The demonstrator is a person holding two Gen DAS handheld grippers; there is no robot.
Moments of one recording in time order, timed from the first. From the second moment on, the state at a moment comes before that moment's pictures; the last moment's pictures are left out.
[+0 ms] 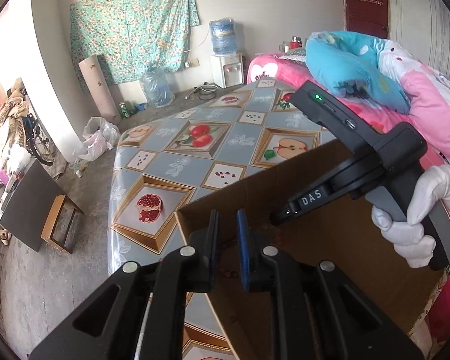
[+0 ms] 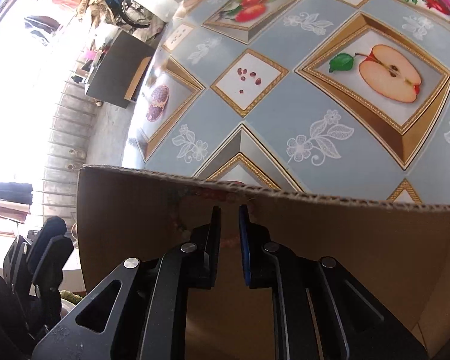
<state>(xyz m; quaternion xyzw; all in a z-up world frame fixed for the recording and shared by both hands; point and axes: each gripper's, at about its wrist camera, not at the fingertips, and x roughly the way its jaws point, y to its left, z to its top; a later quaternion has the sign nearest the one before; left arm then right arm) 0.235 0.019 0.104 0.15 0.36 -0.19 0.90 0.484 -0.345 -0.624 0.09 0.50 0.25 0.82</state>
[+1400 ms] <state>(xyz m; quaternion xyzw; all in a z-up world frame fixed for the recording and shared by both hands) 0.037 -0.020 -0.011 0.11 0.38 -0.30 0.87 0.246 -0.439 -0.708 0.14 0.38 0.24 0.88</state>
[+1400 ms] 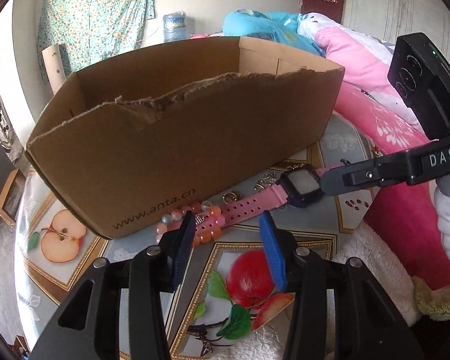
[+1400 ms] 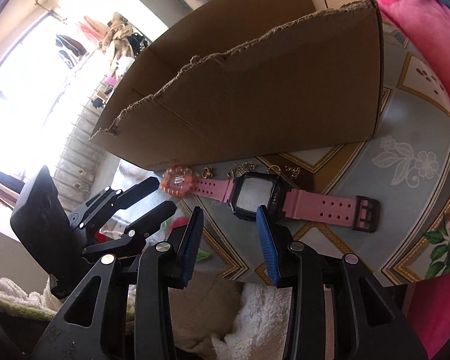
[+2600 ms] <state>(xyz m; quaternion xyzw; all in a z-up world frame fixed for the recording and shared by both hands) 0.051 0.033 0.013 0.06 0.35 -0.26 0.90 0.240 -0.437 -0.714 0.13 0.37 0.25 0.88</state>
